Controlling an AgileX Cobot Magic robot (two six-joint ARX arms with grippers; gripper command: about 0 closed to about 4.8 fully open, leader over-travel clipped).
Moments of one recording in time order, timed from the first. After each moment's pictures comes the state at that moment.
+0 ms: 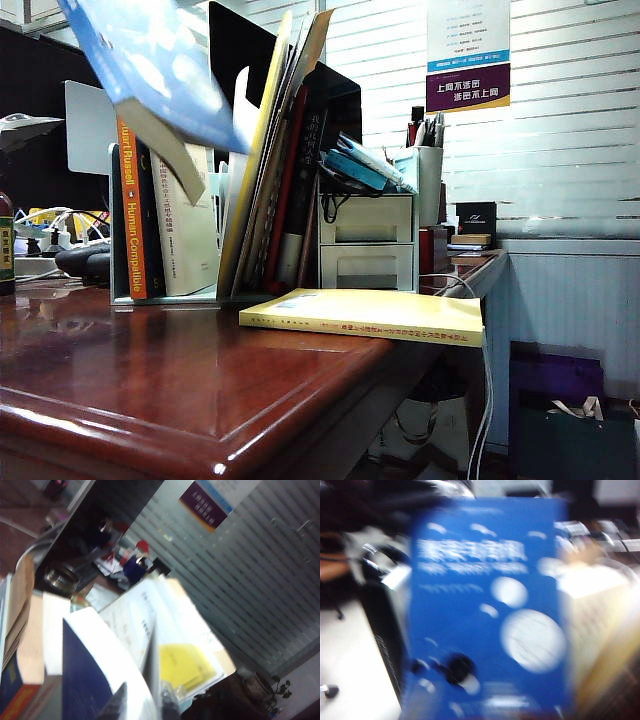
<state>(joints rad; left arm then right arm) -0.01 0.95 0.93 0.15 0.40 -0.67 0.69 1.28 1.01 0.25 -0.45 0.05</state>
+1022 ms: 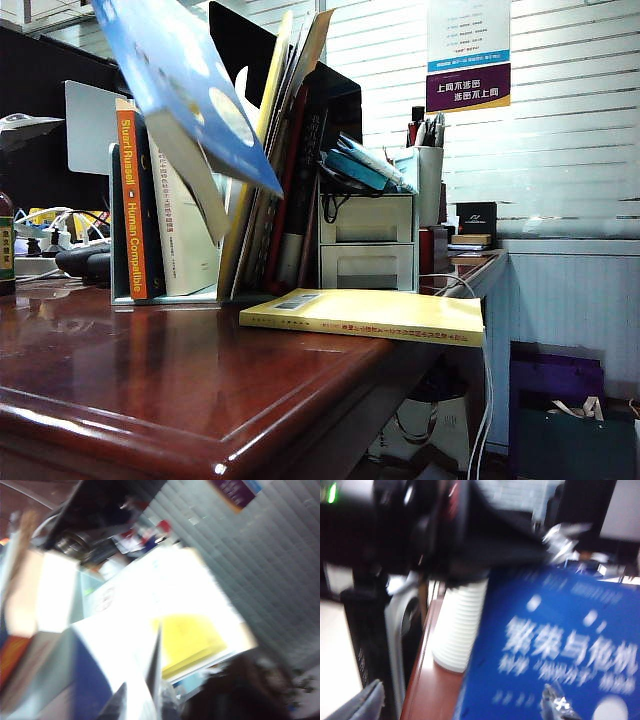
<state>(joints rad) -0.26 0.96 0.94 0.02 0.10 -0.65 1.00 1.49 1.12 0.37 -0.05 -0.08</state>
